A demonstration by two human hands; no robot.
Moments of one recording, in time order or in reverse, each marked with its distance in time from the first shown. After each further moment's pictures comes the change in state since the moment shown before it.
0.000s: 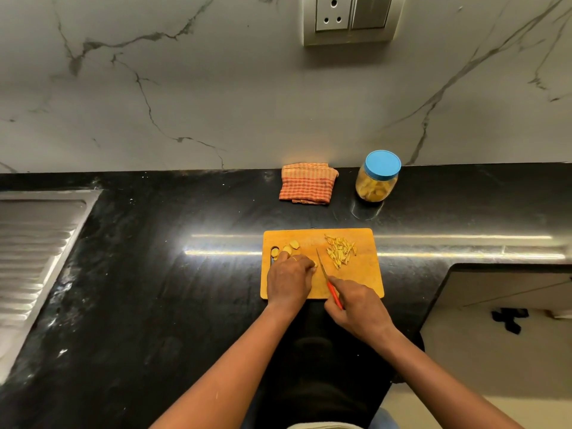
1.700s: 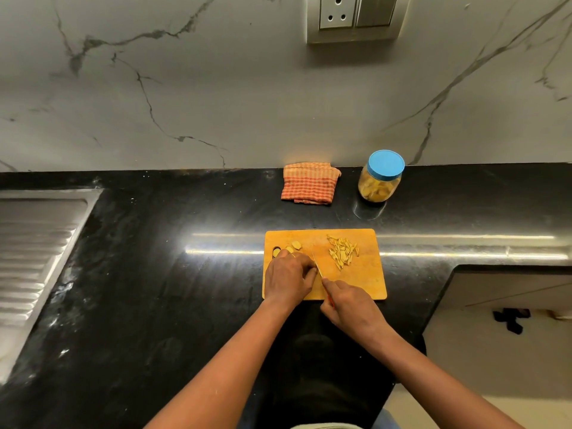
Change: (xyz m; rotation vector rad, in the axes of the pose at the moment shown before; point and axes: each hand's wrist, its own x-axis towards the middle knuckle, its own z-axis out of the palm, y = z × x) left_hand 0.007 -0.007 -0.008 -0.027 -0.073 0.012; right_hand 0.008 -0.017 0.003 -0.170 -0.127 -0.087
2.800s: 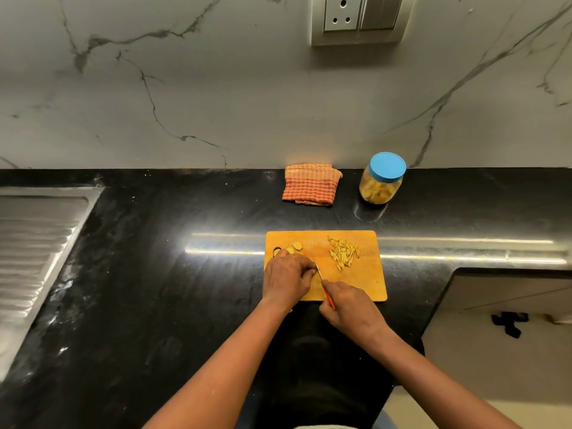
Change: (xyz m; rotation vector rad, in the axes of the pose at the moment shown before) left_hand -0.001 0.002 -0.012 -0.045 -0.042 -0.014; right_hand 0.002 -0.003 -0.003 0.041 -0.032 0.038
